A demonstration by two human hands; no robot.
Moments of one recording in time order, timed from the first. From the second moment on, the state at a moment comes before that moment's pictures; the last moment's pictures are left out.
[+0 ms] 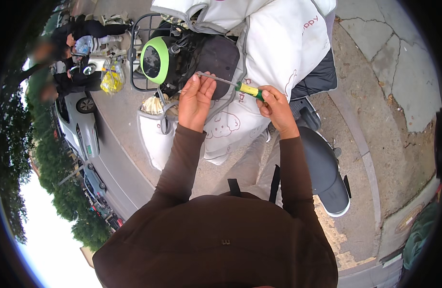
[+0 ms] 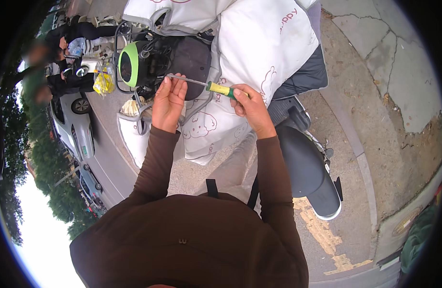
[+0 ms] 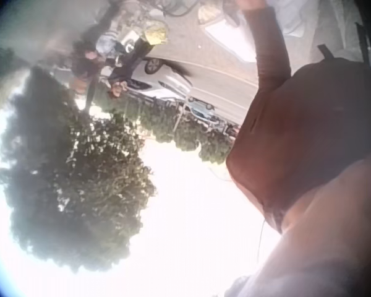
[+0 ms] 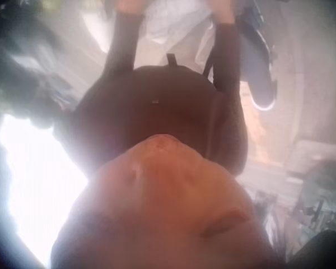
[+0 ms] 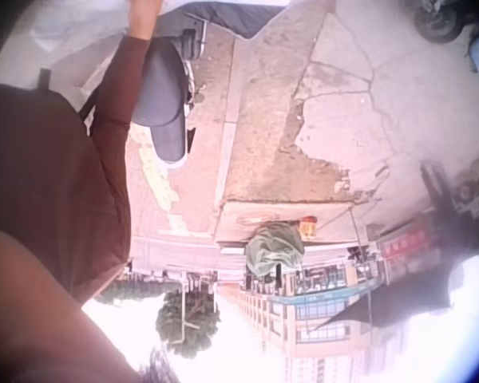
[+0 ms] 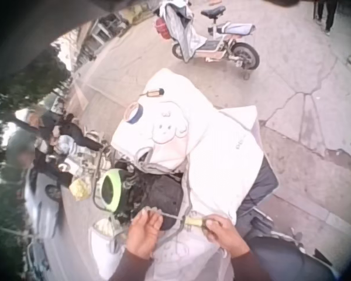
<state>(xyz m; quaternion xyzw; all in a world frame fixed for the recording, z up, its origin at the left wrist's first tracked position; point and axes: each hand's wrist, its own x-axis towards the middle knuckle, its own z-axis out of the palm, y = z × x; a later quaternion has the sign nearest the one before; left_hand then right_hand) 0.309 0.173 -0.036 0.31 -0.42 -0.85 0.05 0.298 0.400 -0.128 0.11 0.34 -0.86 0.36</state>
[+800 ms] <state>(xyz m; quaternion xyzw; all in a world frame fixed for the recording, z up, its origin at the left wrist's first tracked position) 0.319 0.167 -0.039 0.33 -0.50 -0.80 0.08 0.312 0.400 -0.120 0.06 0.50 -0.81 0.29</state>
